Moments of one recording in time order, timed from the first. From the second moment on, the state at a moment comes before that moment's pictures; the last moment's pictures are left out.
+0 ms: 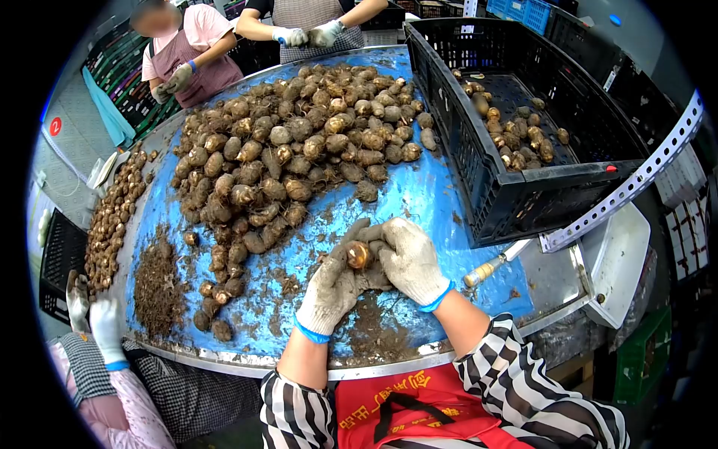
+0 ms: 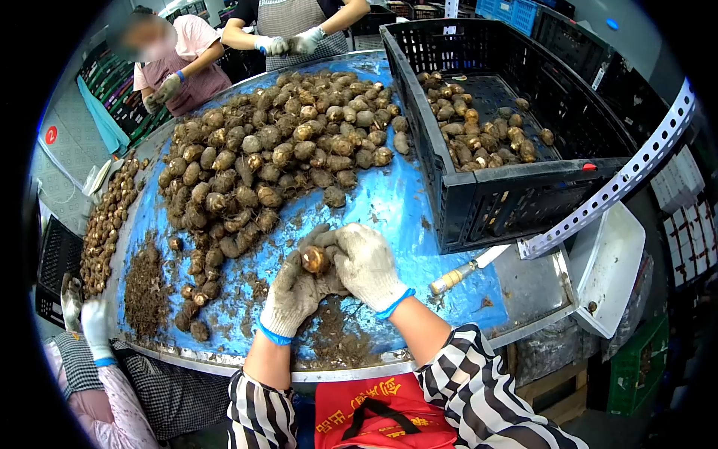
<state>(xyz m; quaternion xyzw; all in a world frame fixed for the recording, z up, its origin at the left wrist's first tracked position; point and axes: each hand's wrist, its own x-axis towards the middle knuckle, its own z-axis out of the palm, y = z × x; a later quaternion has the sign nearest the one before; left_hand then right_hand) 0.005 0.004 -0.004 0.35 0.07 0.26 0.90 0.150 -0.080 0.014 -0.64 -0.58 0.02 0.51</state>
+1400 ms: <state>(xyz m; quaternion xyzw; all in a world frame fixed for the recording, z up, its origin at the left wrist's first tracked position) 0.003 0.011 -0.012 0.51 0.18 0.30 0.78 0.137 -0.084 0.015 -0.68 -0.51 0.13 0.51</state>
